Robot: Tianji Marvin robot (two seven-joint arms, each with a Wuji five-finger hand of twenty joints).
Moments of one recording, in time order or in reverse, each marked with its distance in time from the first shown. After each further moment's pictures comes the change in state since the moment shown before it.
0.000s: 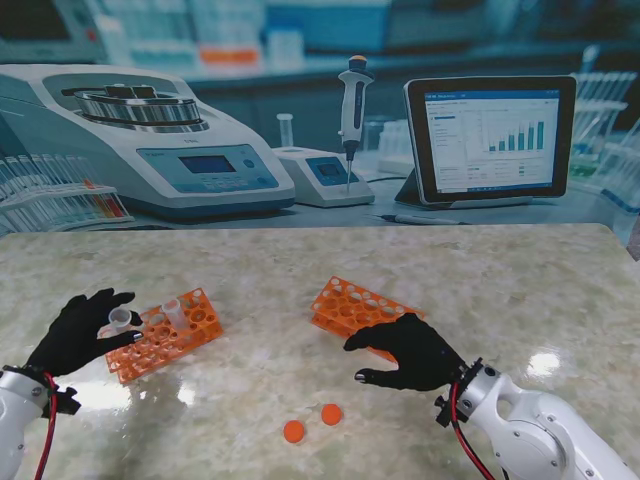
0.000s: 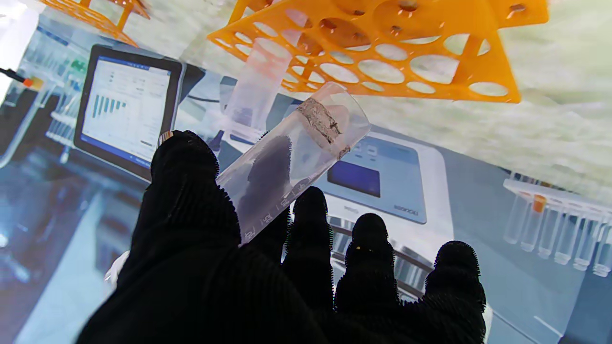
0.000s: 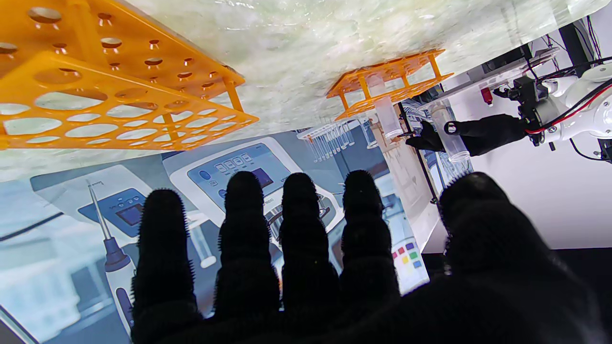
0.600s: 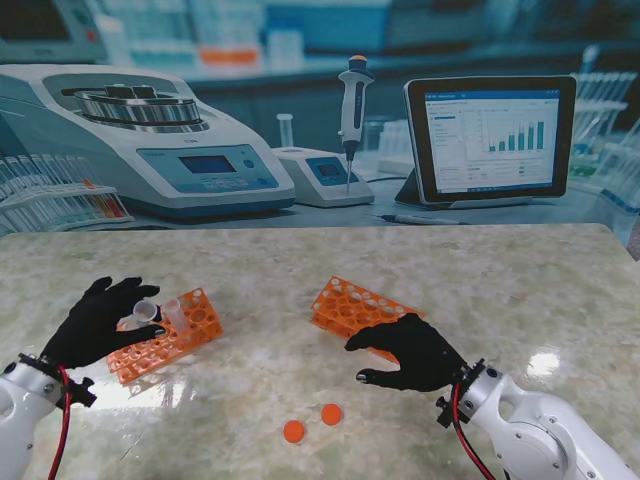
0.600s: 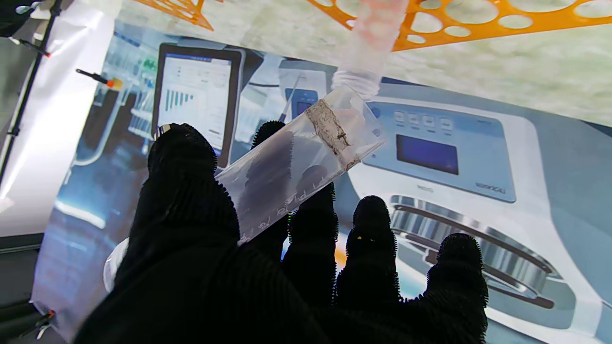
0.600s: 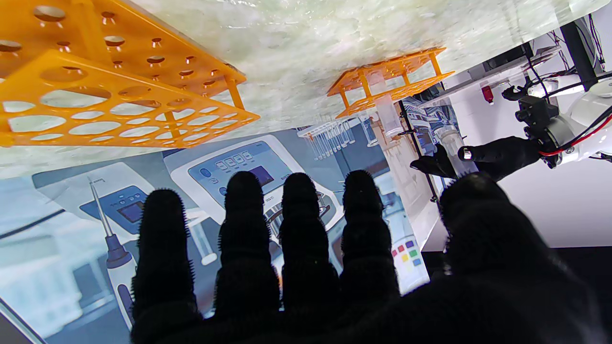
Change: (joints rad) left arm 0.038 -0.005 0.021 -0.145 0.016 -0.062 0.019; right arm -0.007 0.000 0.007 -0.001 -0.005 -0.006 -0.011; left_hand 0.000 -0.038 -0.001 0.001 0.042 0.001 0.127 0.164 0.136 0.064 0.024 0.022 0.107 0.025 0.027 0.012 0.056 0.029 0.000 -0.001; right_hand 0.000 0.000 -0.001 0.000 0.000 0.000 0.000 0.000 0.000 0.000 0.000 0.000 0.000 0.000 0.000 0.000 0.000 0.000 0.000 0.000
